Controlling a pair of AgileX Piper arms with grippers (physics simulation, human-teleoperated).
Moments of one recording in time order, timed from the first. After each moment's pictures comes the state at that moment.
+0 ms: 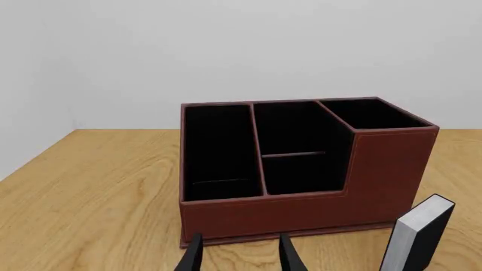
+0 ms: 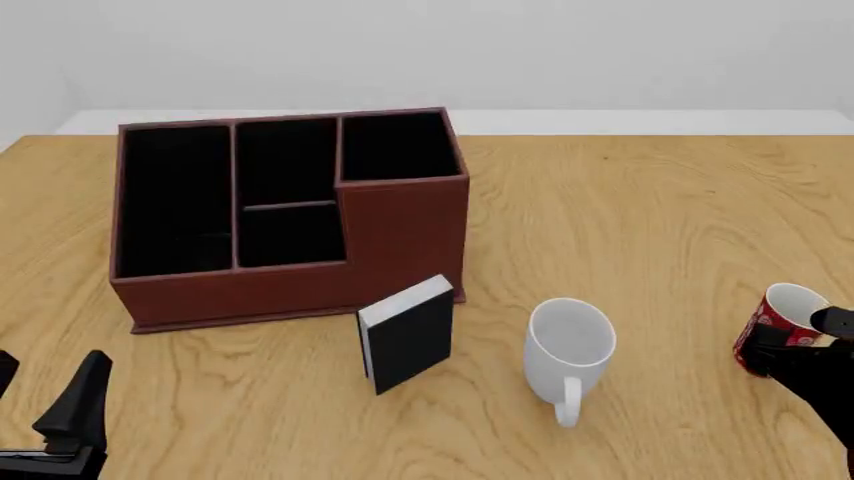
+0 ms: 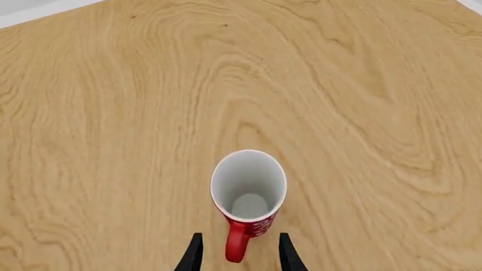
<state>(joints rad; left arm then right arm) 0.00 0.01 0.00 0.00 0.00 -0.39 1.27 -0.23 -0.45 0.05</state>
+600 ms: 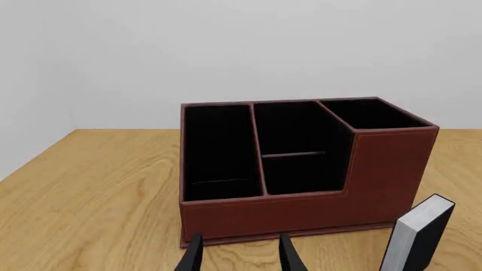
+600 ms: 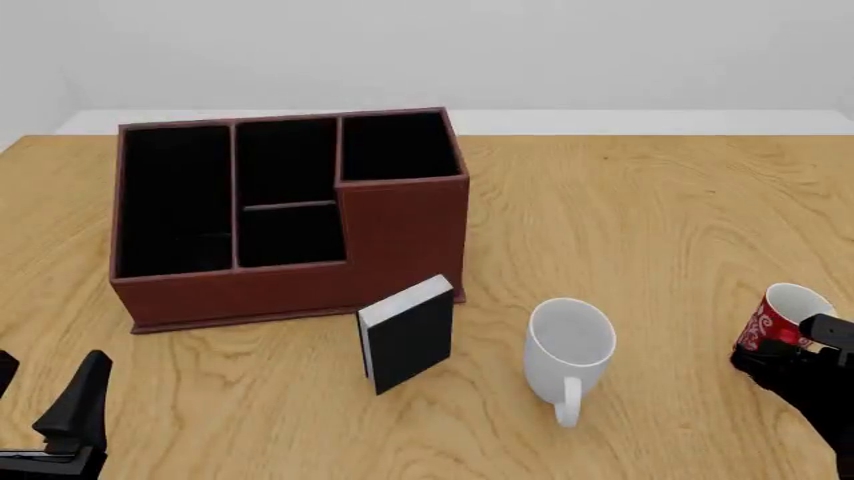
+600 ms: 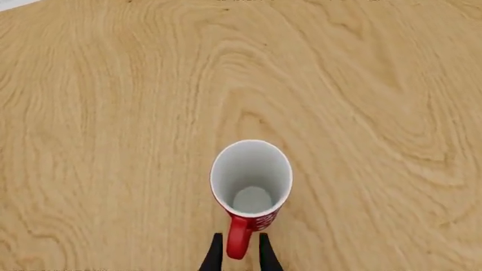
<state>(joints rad) 0.00 0.01 0.00 0.00 0.00 -0.38 1.34 -0.21 -0.50 0.06</state>
